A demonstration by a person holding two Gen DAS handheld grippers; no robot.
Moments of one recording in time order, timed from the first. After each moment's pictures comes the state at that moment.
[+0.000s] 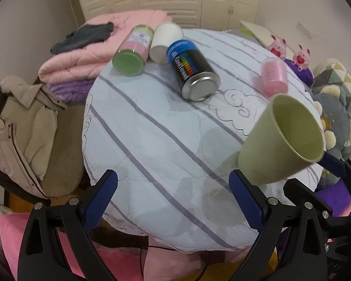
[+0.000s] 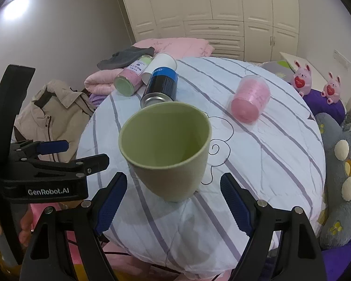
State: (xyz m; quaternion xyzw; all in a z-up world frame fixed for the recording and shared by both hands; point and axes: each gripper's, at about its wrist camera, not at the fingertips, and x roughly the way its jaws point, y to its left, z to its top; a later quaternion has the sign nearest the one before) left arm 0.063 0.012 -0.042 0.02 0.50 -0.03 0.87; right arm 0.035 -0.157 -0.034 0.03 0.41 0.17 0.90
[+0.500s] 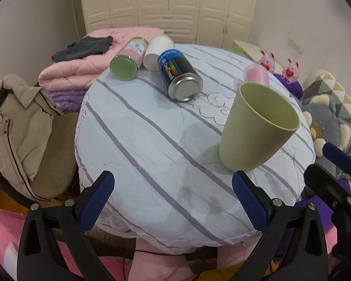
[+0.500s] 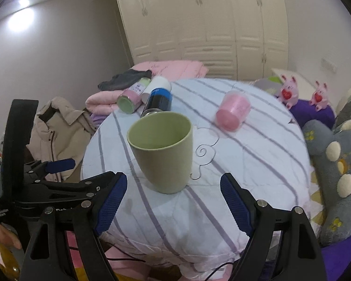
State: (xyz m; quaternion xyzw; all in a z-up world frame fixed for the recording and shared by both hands) left arm 0.020 0.005 -0.050 -0.01 0.43 -0.04 0.90; right arm -0.010 -0.177 -0.022 0.04 0.34 0.15 0.93
